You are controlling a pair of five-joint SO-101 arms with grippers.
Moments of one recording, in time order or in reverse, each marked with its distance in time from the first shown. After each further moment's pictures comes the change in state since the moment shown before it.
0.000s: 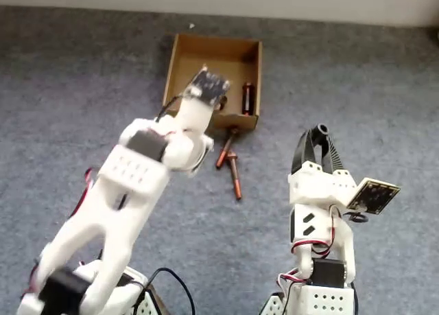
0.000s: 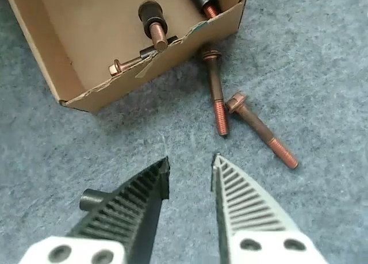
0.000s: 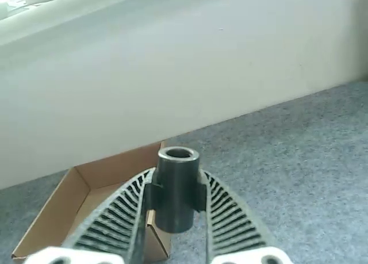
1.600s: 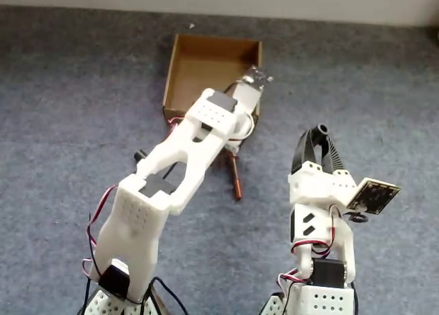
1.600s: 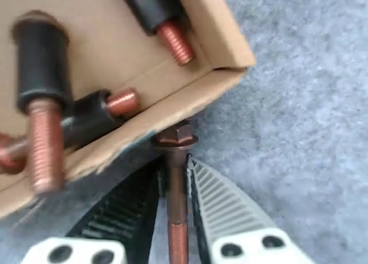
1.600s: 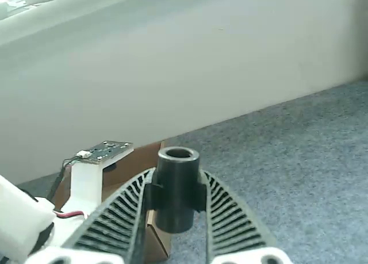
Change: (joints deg) left arm 5.0 56.0 -47.6 6.8 5.5; right arm -0.1 0.0 0.0 0.0 0.0
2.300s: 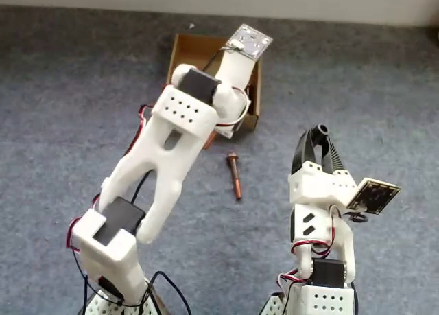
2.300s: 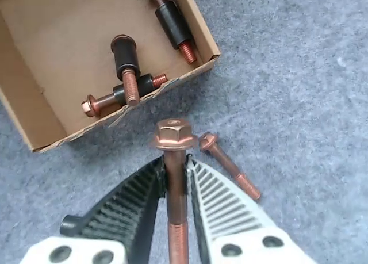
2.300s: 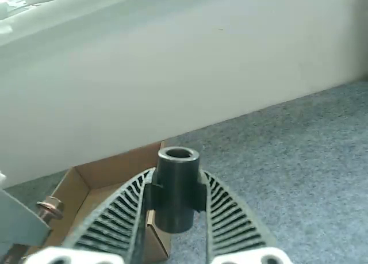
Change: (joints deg) left arm 0.1 -26.3 0.0 16.9 1.5; right arm 0.0 0.0 0.0 0.0 0.0
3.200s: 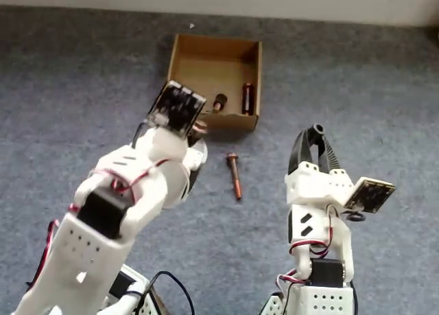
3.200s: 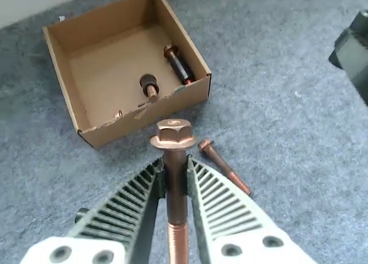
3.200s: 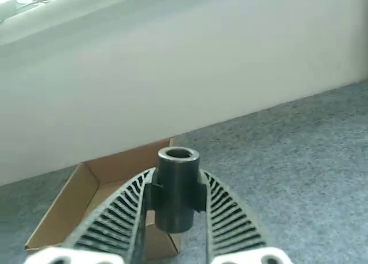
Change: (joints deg) left arm -0.1 -67.7 60.5 -22.6 0.0; right arm -2.5 0.0 0.0 0.0 0.0
